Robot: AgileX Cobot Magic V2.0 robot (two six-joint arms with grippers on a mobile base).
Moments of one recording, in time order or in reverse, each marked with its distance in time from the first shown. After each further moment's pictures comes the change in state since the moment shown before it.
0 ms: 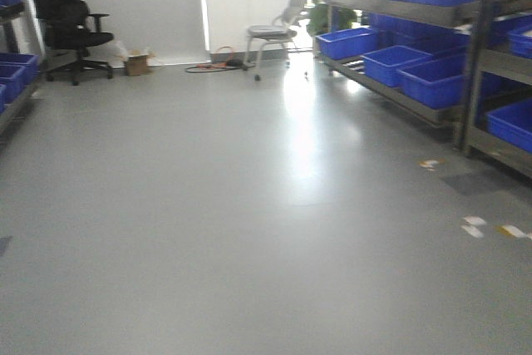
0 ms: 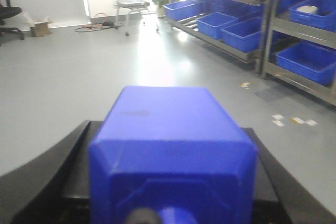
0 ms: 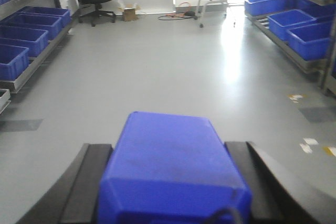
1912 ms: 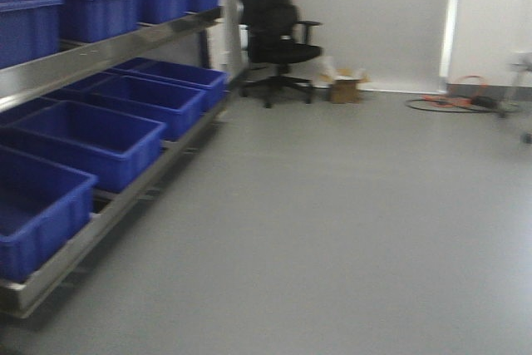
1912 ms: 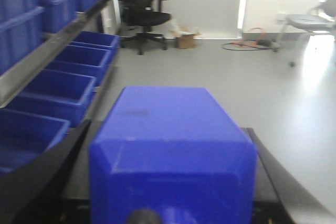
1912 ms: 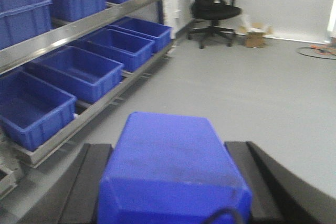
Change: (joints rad) left arm 0.000 0.000 0.000 0.000 0.000 0.000; right arm 0.000 0.000 0.000 0.000 0.000 0.000
